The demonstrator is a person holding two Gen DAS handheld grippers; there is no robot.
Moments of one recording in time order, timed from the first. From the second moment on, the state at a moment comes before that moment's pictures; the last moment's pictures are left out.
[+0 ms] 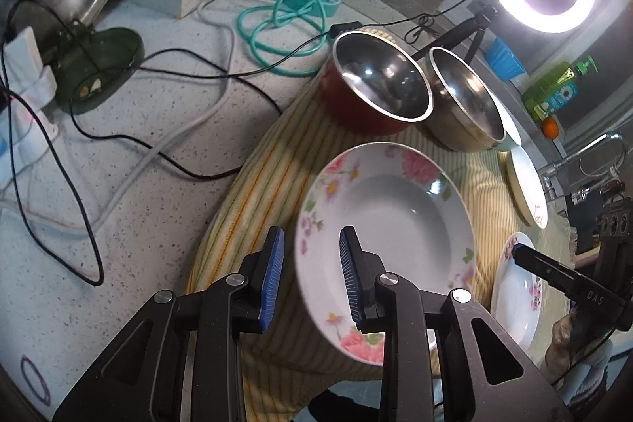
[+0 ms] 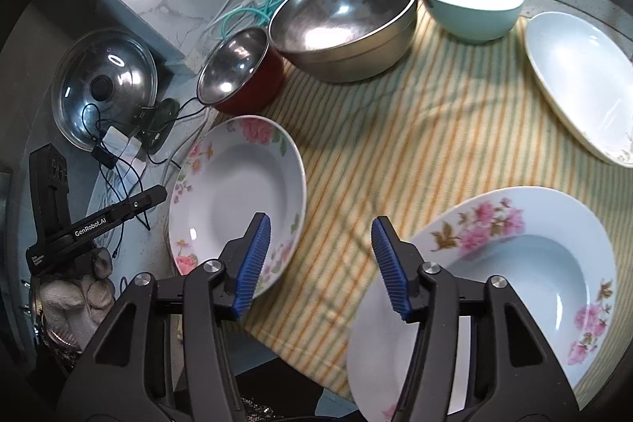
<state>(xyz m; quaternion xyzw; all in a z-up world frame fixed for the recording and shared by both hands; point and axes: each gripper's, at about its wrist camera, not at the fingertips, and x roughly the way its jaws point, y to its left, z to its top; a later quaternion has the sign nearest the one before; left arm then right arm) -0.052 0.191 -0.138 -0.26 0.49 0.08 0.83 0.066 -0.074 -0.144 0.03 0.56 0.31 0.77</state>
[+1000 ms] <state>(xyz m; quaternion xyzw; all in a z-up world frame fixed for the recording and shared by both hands) -0.033 0.197 -0.162 -0.28 0.51 0.03 0.81 0.080 -0.029 -0.181 0.03 0.60 0.32 0.73</state>
